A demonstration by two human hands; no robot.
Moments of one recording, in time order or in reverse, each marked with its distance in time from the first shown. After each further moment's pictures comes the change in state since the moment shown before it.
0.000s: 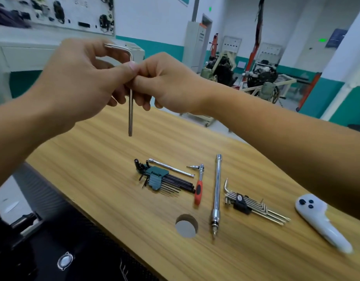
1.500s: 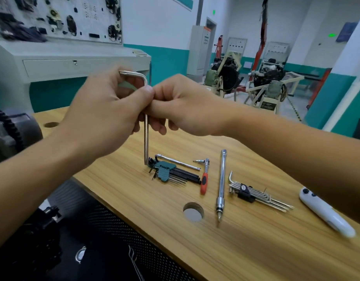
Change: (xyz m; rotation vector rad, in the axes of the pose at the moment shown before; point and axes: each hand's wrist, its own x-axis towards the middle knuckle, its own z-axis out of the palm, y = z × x) left_hand -0.062 0.032 0.016 0.027 0.007 -0.013; right_hand -0.056 -0.022 0.017 0.114 -0.072 -0.007
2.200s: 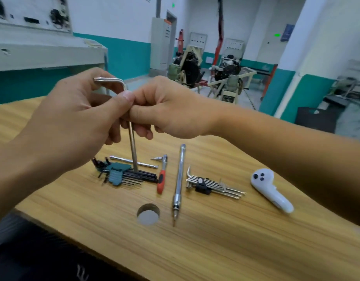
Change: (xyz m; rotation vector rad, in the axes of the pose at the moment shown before) left_hand 0.006 -0.002 0.058 -0.069 -0.158 0.087; right_hand -0.052 0.017 -0.032 -0.111 0.002 0.132
